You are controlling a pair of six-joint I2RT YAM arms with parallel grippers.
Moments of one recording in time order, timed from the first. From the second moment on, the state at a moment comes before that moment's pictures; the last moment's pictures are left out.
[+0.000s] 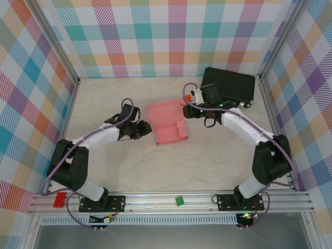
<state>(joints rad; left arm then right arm) -0.39 1.52 0.93 -0.38 0.25 -0.75 0.43 1.56 1.23 -0.48 -0.19 0.19</state>
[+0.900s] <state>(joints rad) -0.24 1.45 0.78 0.09 0.40 -0.25 0.31 1.78 1.09 -0.40 -0.57 0.35</state>
